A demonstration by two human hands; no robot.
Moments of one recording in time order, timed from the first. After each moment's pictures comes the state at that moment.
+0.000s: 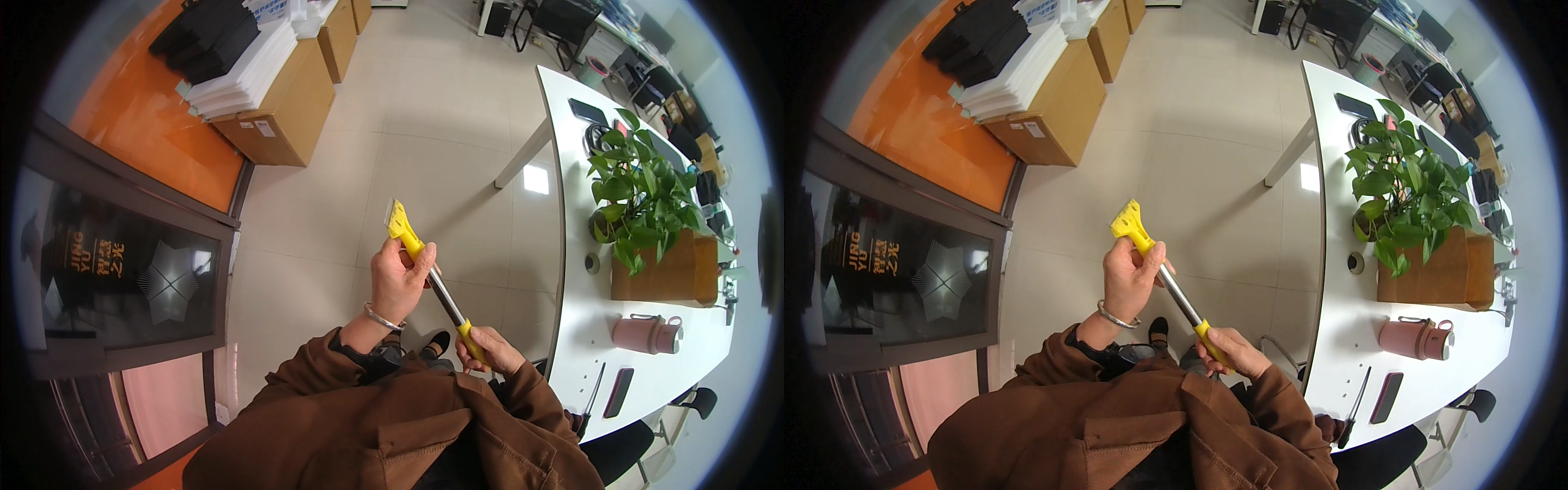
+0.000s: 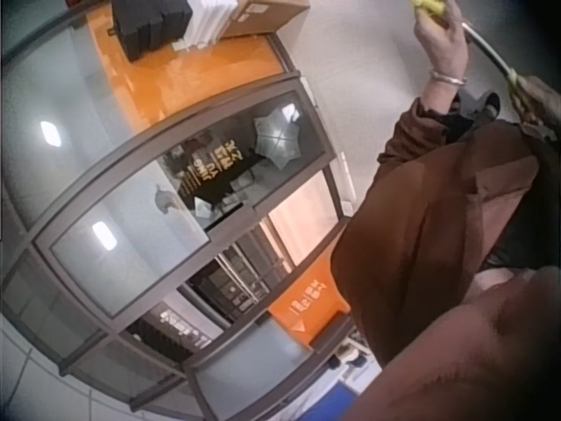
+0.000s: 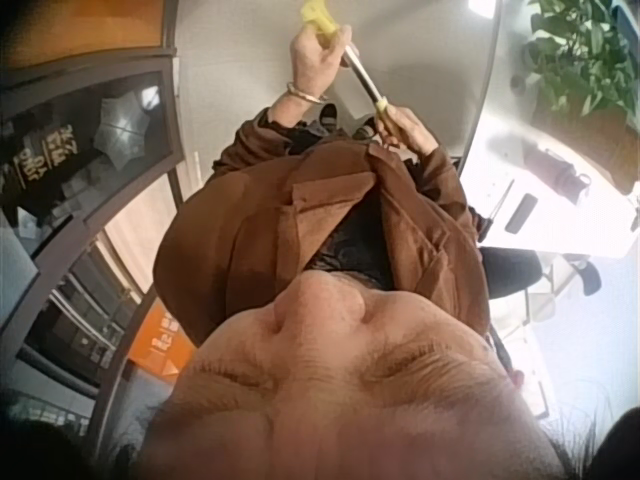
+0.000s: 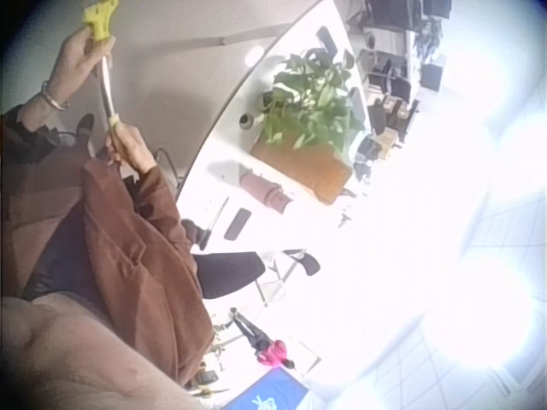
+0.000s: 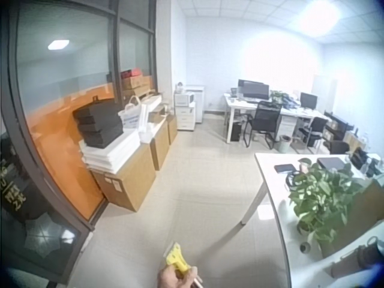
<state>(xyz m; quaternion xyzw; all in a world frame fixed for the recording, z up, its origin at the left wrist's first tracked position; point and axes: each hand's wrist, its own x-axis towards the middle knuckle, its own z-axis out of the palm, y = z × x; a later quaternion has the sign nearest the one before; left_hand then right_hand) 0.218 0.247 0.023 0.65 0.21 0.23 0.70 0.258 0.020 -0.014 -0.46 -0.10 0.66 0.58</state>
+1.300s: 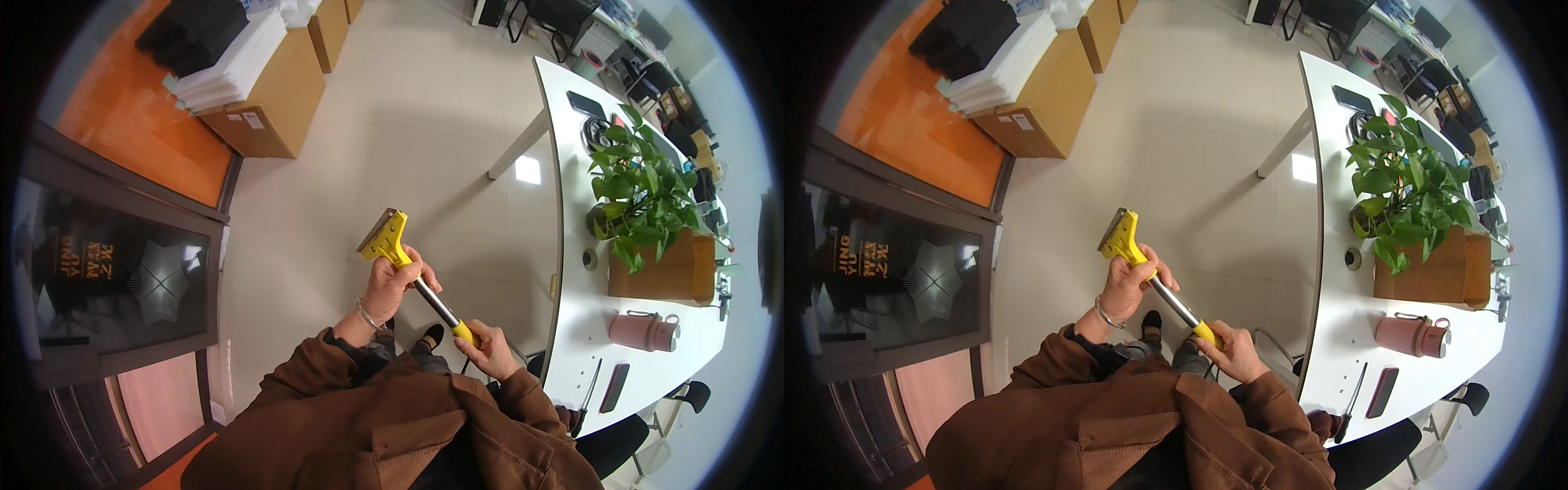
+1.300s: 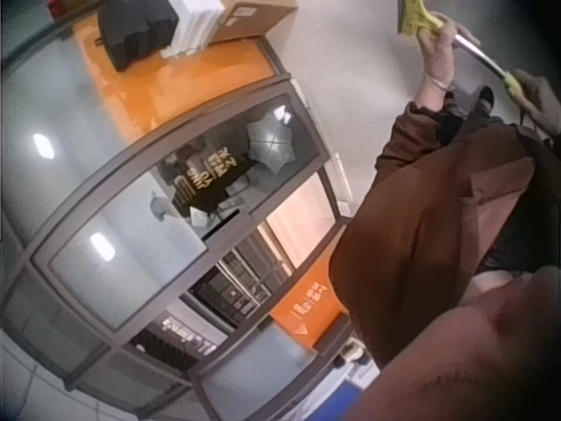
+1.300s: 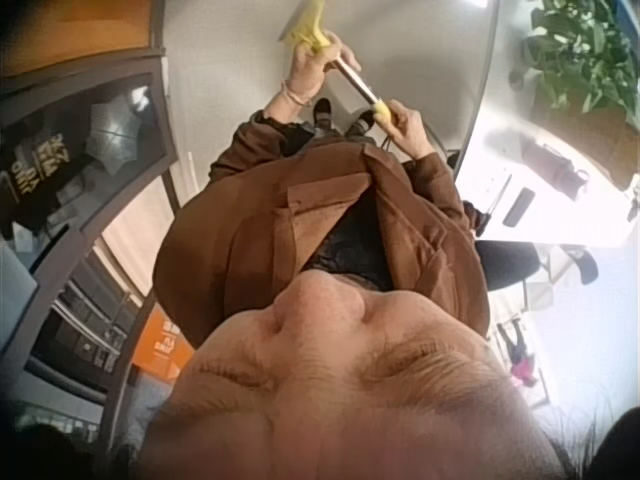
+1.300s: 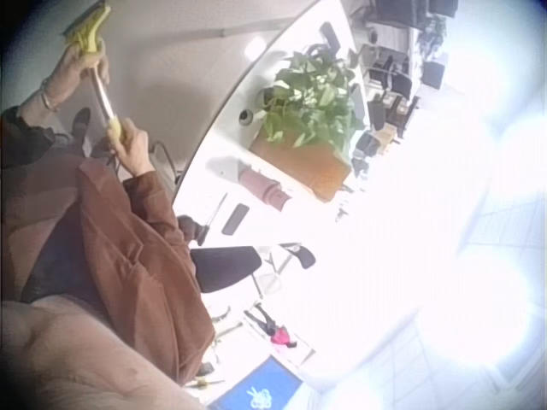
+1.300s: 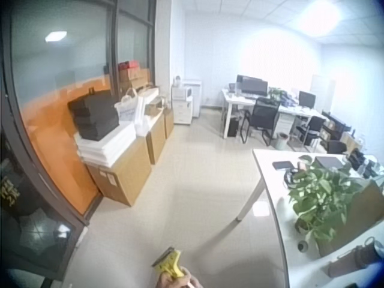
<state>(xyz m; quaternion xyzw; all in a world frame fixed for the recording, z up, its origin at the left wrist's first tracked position) 0.205 0.266 -0.037 0.46 0.12 0.06 0.88 0.245 0.019 -0.031 -0.78 -0.29 0.35 0.43</state>
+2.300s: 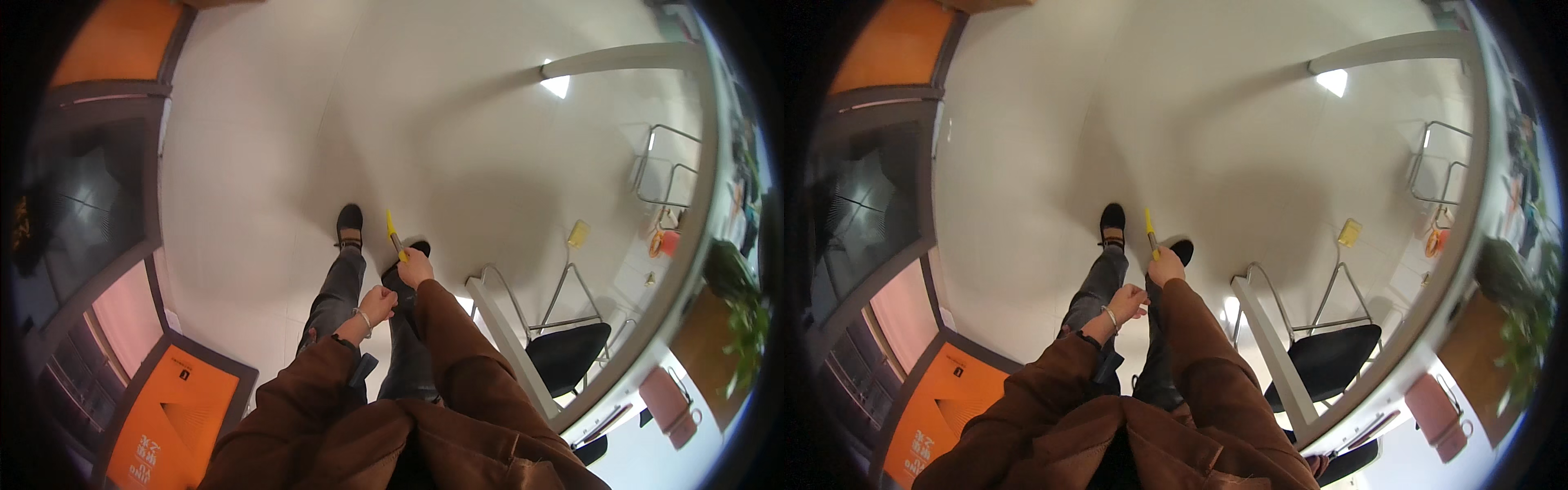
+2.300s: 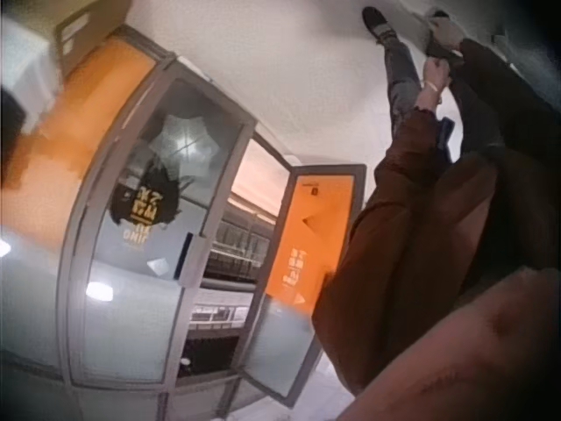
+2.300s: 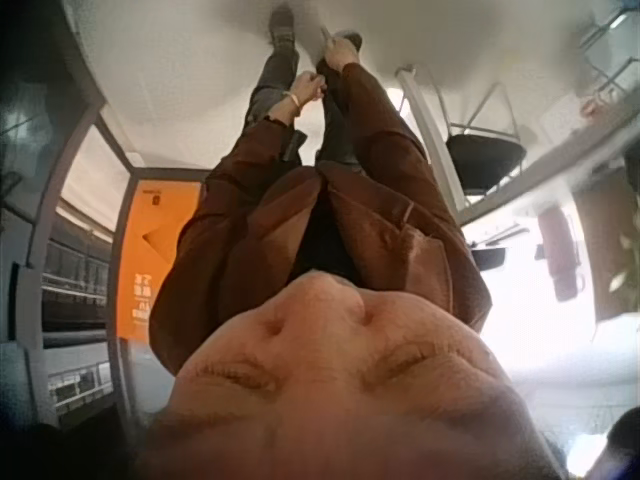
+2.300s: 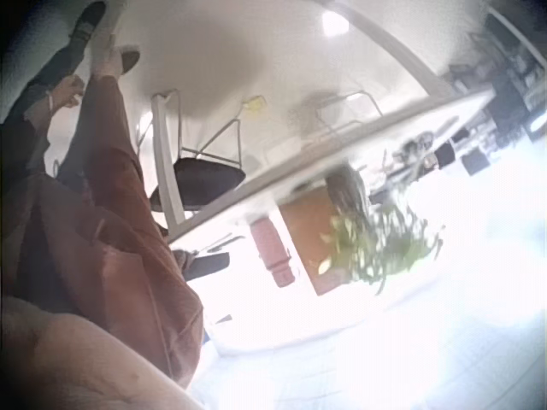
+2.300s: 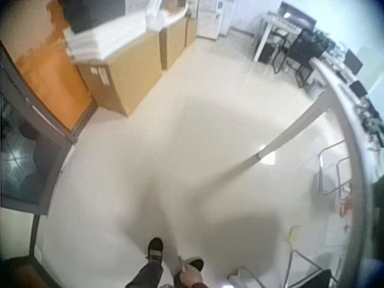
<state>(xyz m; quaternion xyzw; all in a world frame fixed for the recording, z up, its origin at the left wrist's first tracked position) 0.047 0.132 -0.437 0.41 0.55 -0.29 0.66 0.181 0.072 -0.491 -0.82 -0.12 0.53 0.16</state>
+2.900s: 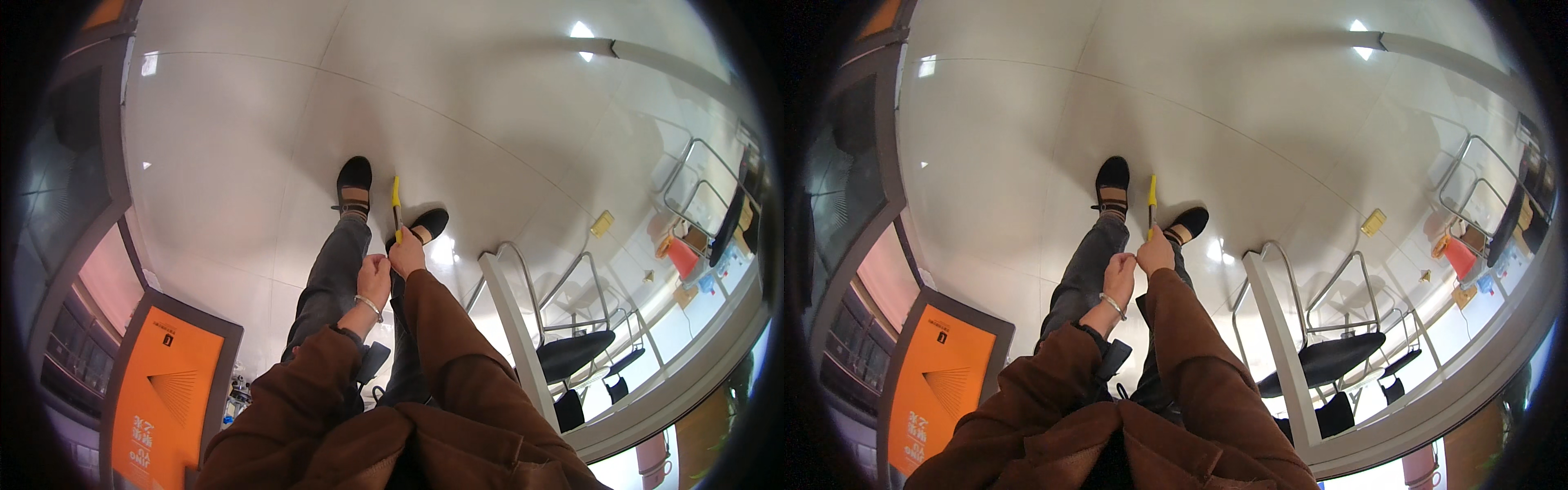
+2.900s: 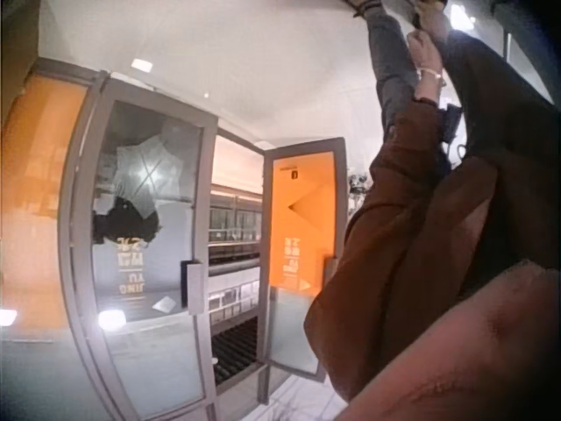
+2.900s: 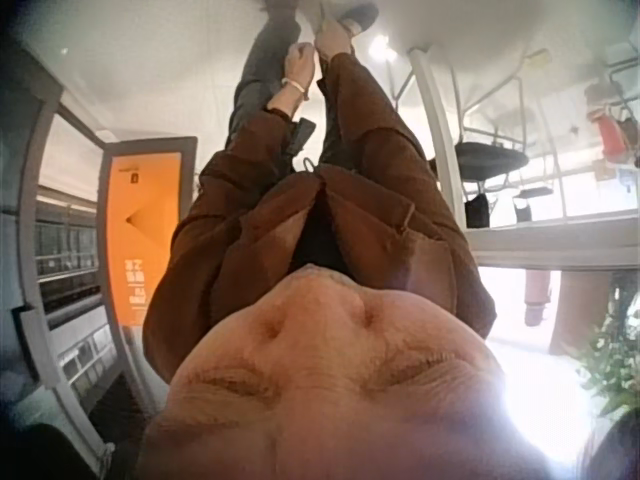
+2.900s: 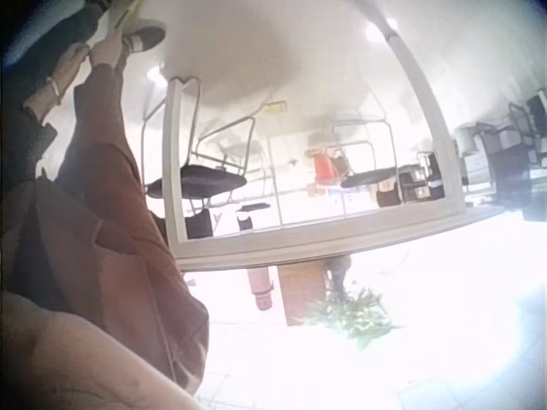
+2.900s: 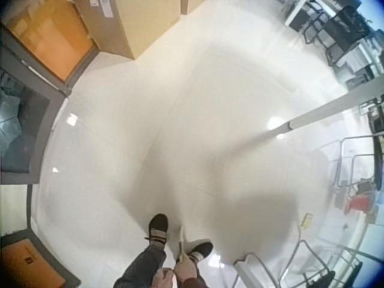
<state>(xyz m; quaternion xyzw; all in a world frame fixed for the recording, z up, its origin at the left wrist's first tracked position) 0.025 0.131 -0.525 0.45 0.69 -0.14 0.54 0.112 0.095 -0.583 -0.81 -0.04 0.58 0.09</state>
